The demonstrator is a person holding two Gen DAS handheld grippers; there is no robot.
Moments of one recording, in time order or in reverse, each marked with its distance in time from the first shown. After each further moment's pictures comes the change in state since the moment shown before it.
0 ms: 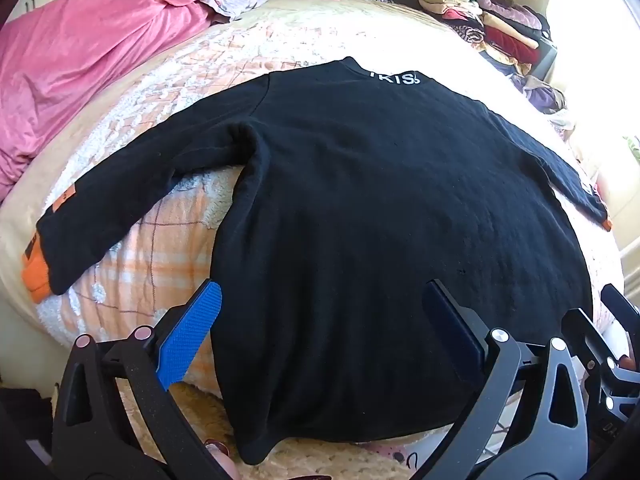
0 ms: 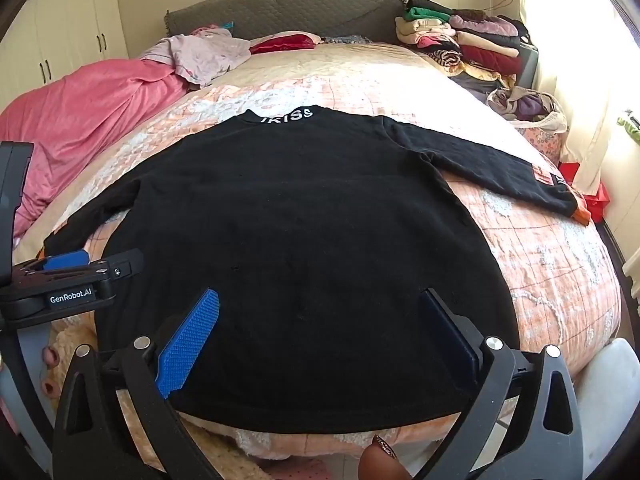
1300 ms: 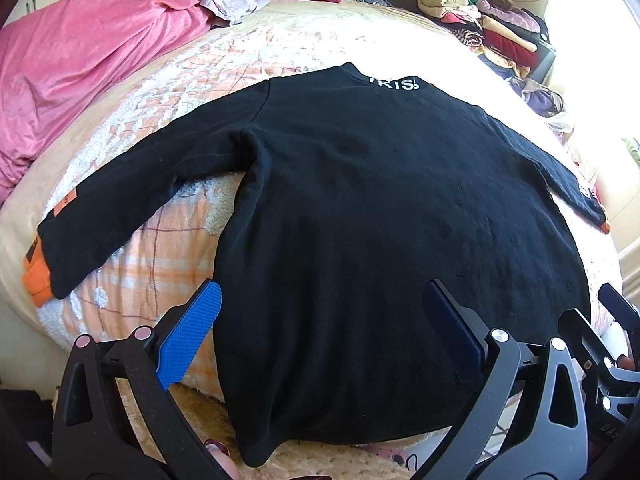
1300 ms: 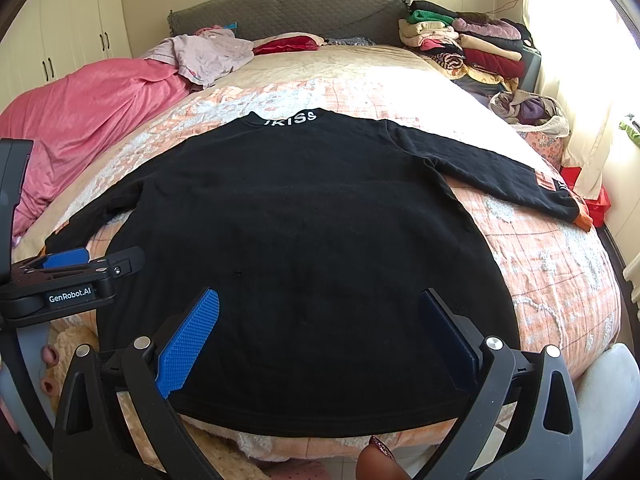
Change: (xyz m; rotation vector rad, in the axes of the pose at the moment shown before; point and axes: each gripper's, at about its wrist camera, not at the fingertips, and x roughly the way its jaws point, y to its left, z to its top) left arm -0.004 0.004 0.006 0.002 -0.010 -0.002; right arm -0.001 0.005 0.006 -0.006 0.004 0.002
